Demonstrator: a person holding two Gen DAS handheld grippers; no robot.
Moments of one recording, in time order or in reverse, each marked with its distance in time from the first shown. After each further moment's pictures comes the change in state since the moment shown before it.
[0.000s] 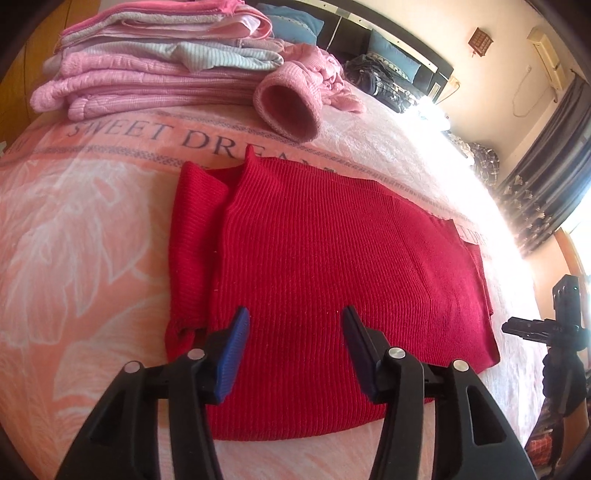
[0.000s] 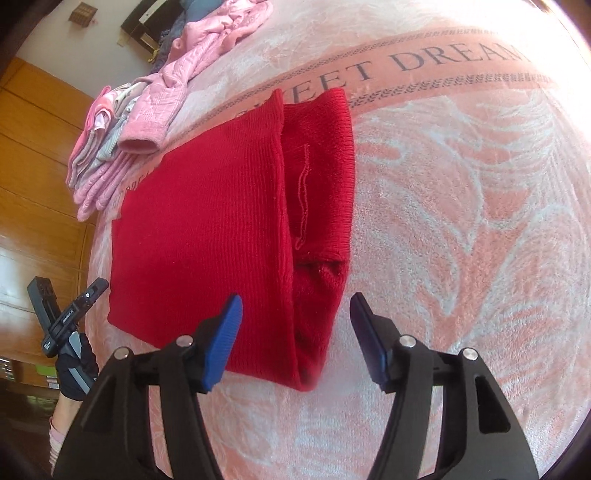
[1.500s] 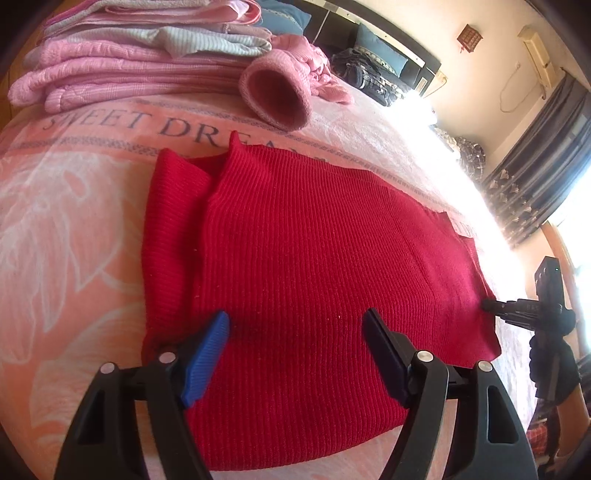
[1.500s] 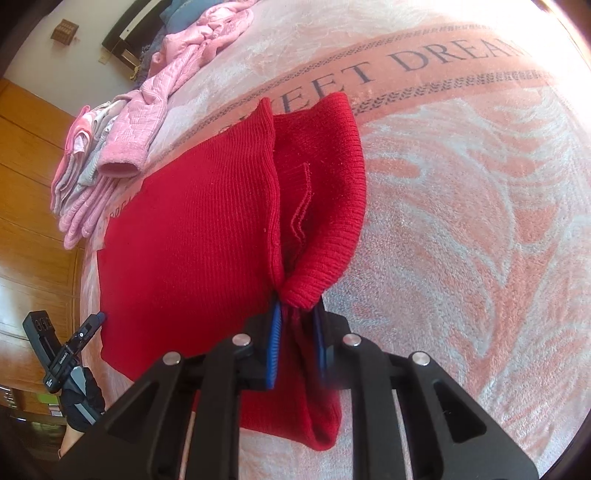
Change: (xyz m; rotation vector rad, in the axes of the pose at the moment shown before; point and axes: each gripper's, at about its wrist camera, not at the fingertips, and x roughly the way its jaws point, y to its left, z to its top) left arm 0.009 0.008 0.000 0.028 -0.013 -0.070; right arm 0.023 0.015 0.020 0.052 -0.056 -0.060
